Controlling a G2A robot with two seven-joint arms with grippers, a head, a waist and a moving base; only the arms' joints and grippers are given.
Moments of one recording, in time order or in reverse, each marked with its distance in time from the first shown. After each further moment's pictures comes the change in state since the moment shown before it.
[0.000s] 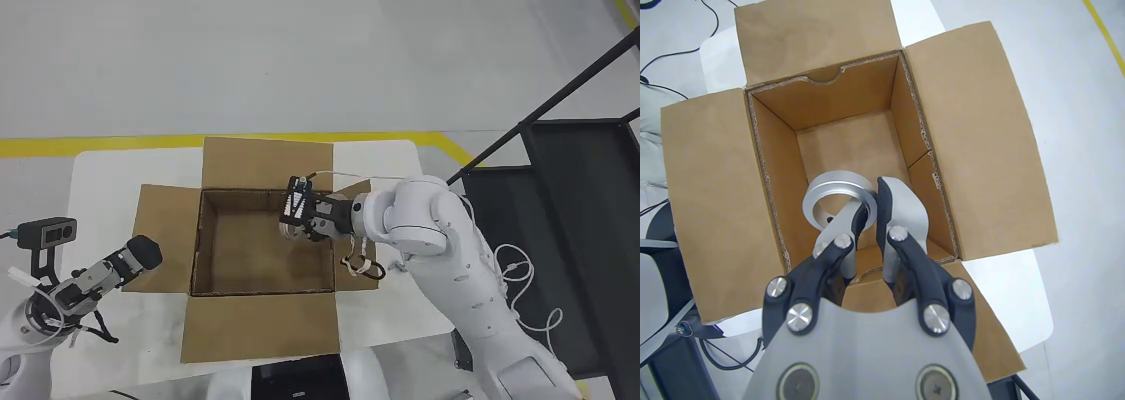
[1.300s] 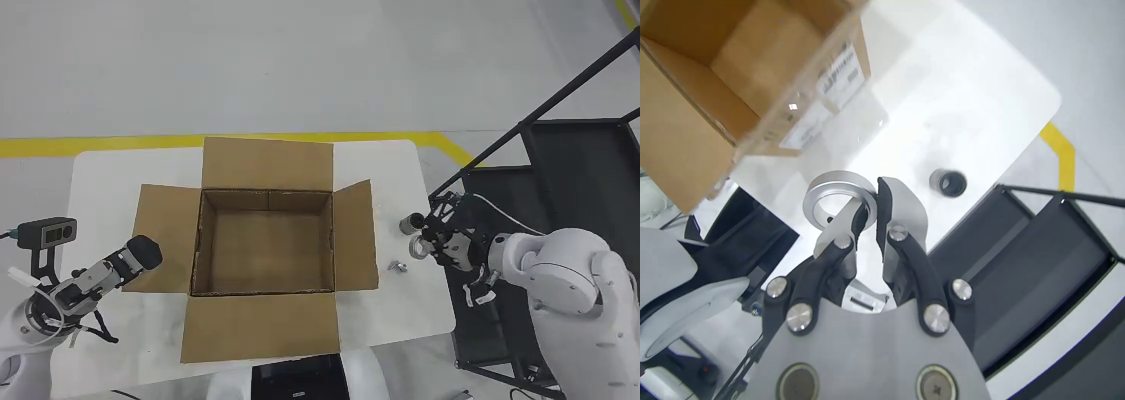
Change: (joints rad) left arm 0.000 0.000 0.000 0.000 0.000 0.000 0.000; right arm -0.619 0.263 0.676 -0.246 0.203 0.133 0.134
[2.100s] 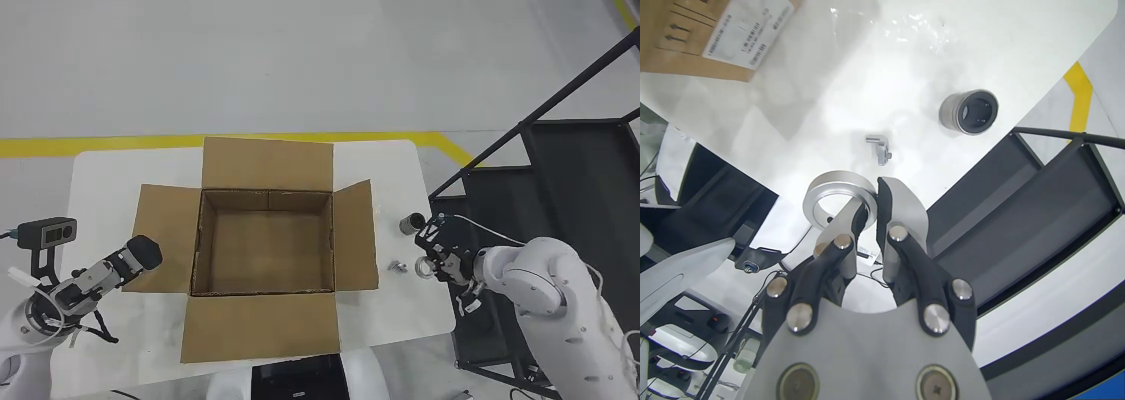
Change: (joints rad) left arm 0.000 0.000 0.000 0.000 0.000 0.000 0.000; right arm -0.028 0.049 -0.099 0.117 -0.184 0.001 -0.050
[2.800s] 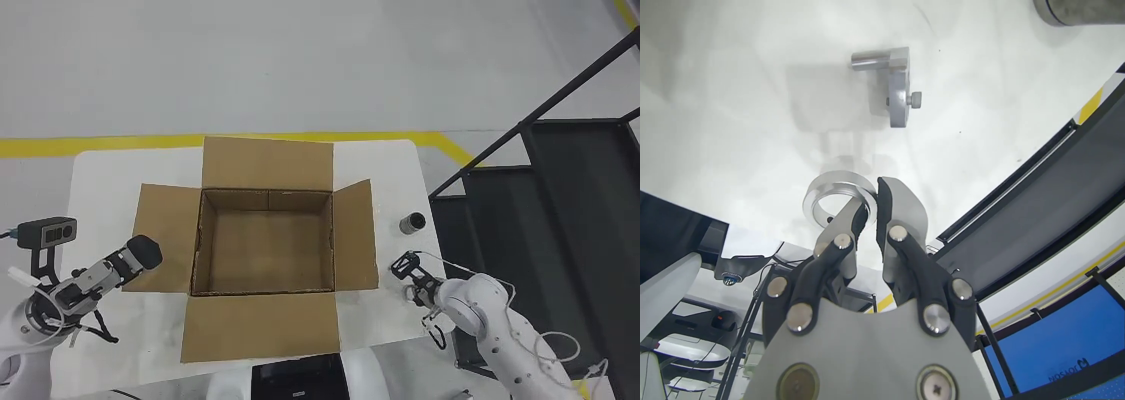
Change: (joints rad) left arm 0.000 0.000 0.000 0.000 0.000 0.000 0.000; right arm 0.020 -0.032 -0.341 0.331 -0.413 0.235 -0.314
